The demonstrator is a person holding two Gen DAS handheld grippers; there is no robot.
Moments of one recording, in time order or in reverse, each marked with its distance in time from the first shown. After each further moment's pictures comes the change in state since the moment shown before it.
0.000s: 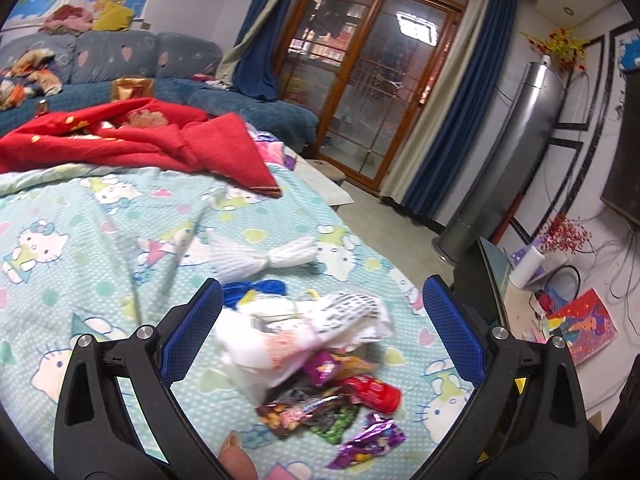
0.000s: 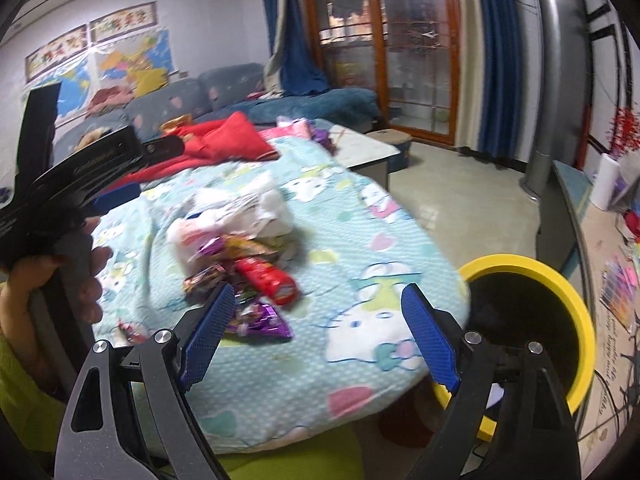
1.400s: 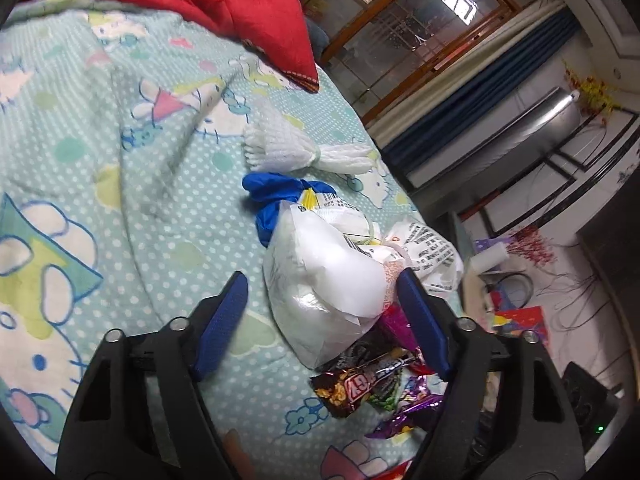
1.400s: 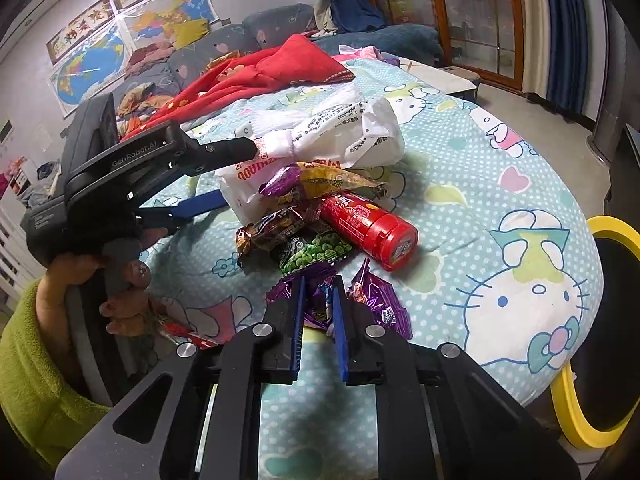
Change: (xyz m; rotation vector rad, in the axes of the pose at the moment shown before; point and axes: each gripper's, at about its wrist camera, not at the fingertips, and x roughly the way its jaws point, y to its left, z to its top) left arm 0.059 0.089 -0.045 -0.310 0.302 -0.211; right arm 0.071 0.039 -0.014 -0.001 0.232 0.228
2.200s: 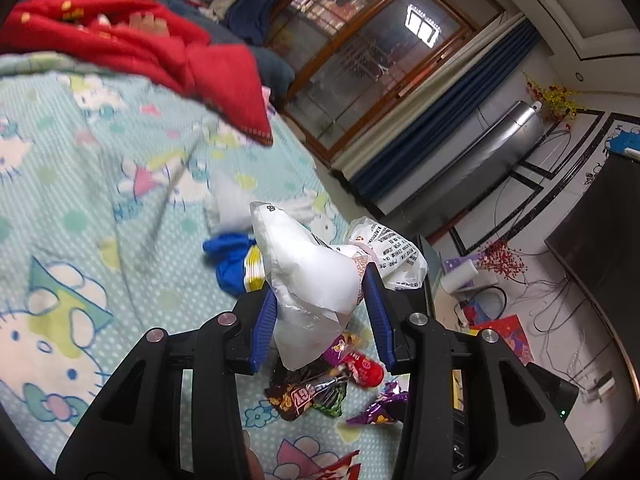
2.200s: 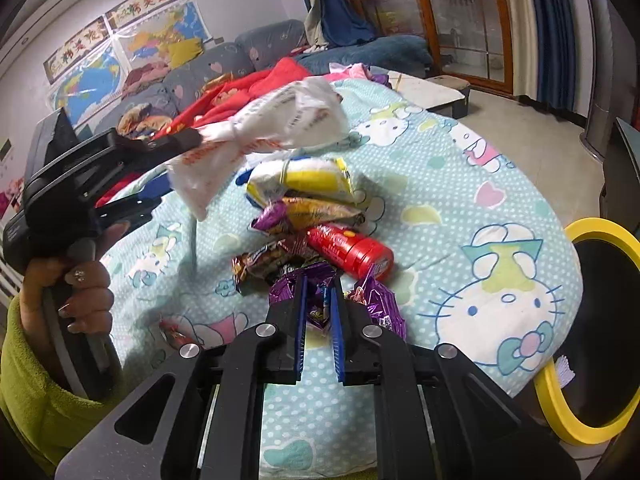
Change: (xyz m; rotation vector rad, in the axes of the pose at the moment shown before) left arm -0.050 -0.039 0.015 0.094 -0.143 -0.066; right arm -0.025 -0.013 0.009 0.041 -0.063 0.001
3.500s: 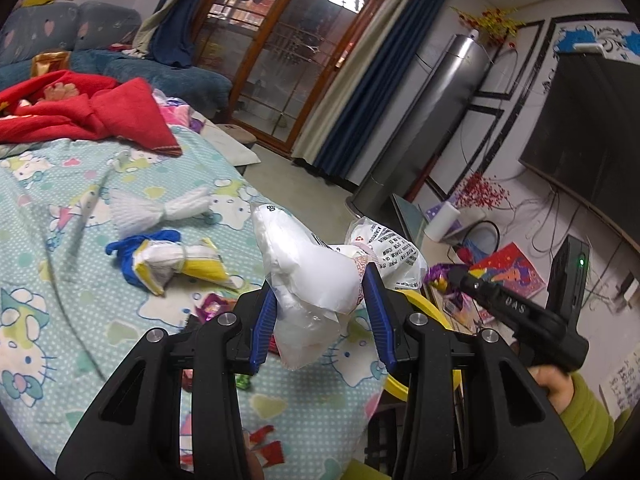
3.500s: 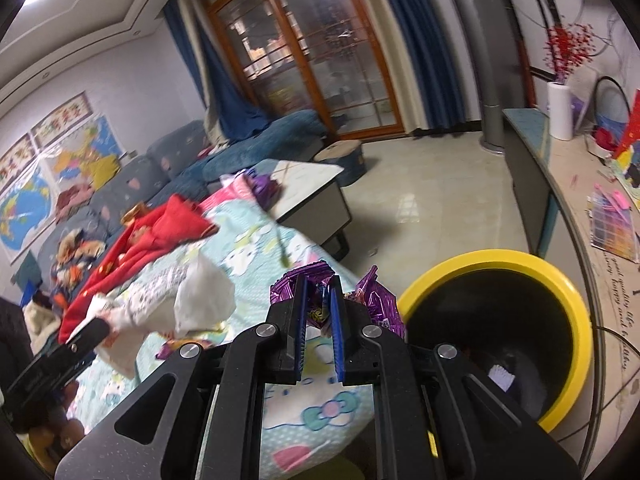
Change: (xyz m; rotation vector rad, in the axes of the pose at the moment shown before) left arm 0.011 -0.102 -0.051 0.311 0.054 -0.056; right arm -0.099 -0.114 0.029 0.304 -0.319 -0.249
